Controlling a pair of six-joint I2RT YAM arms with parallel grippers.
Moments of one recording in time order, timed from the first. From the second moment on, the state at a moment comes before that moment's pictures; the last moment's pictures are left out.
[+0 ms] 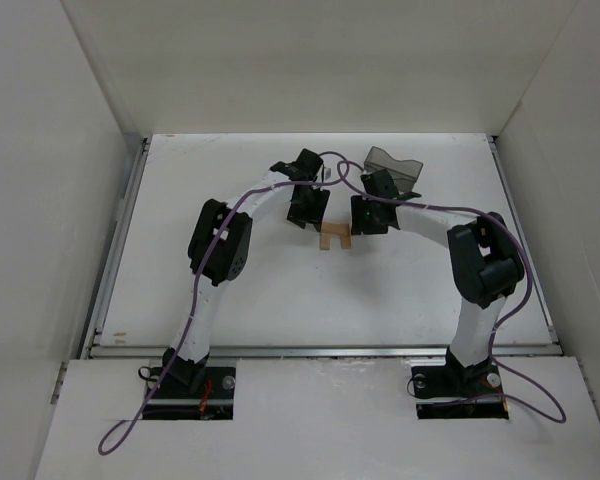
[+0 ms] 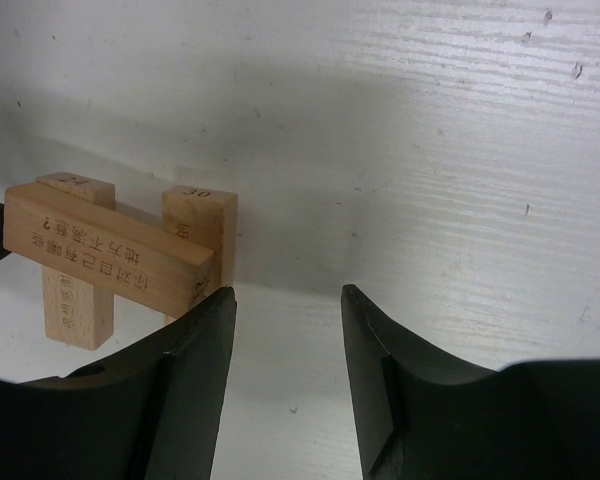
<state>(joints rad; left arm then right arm) -0.55 2.30 1.90 -0.79 0.15 -0.24 0.42 1.90 1.25 -0.33 0.02 0.34</state>
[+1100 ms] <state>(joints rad) -0.55 2.30 1.90 -0.79 0.15 -0.24 0.43 1.90 1.30 -0.35 0.03 0.33</state>
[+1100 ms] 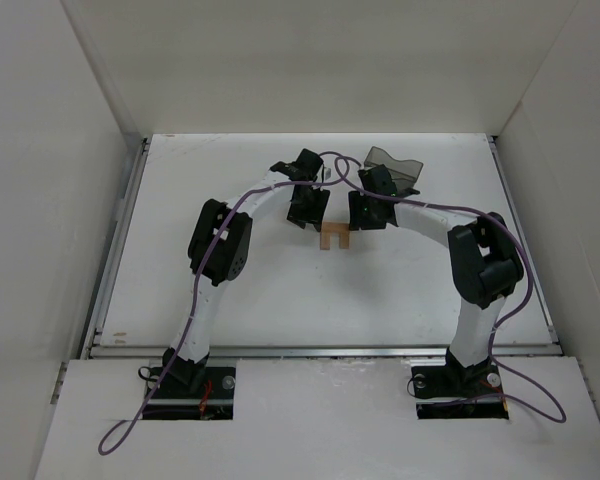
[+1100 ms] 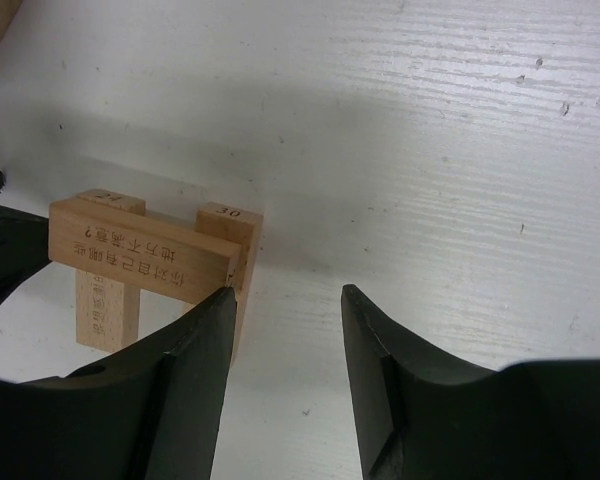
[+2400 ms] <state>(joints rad) -0.53 2.29 1.90 -0.80 0.15 -0.24 0.43 1.89 1.26 -0.35 0.06 0.33</state>
